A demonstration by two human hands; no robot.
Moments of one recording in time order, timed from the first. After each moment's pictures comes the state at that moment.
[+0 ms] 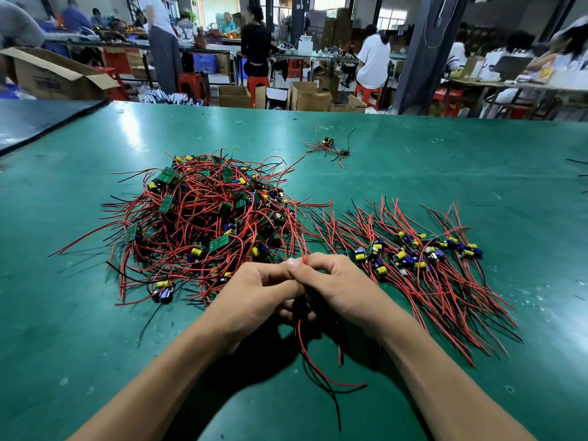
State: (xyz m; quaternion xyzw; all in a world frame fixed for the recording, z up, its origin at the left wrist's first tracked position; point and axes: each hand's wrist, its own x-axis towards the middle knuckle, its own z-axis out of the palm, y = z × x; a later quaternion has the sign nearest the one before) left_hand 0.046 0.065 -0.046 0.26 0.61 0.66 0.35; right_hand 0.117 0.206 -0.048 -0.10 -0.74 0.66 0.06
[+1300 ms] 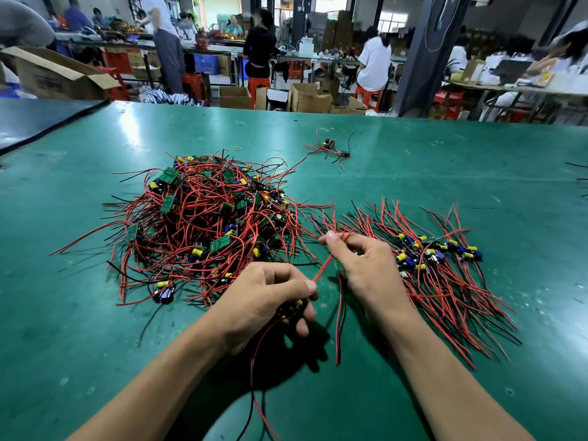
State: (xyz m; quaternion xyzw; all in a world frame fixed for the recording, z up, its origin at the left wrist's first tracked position) left_hand 0.047 0.065 -0.041 0.28 0.59 0.65 0.39; right_hand 0.110 0.235 -0.056 -0.21 -0.76 0.53 0.32
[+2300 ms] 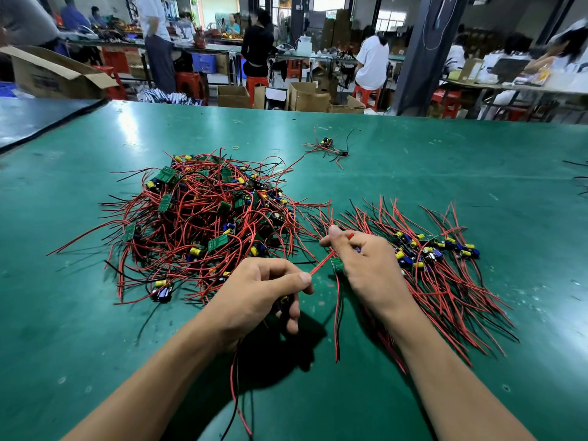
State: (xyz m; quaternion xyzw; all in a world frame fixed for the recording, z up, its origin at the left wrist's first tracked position) left_hand 0.045 0.064 -0.040 0.31 0.63 0.63 0.34; right_hand 0.116 0.240 -0.051 -0.21 -0.81 0.46 0.30
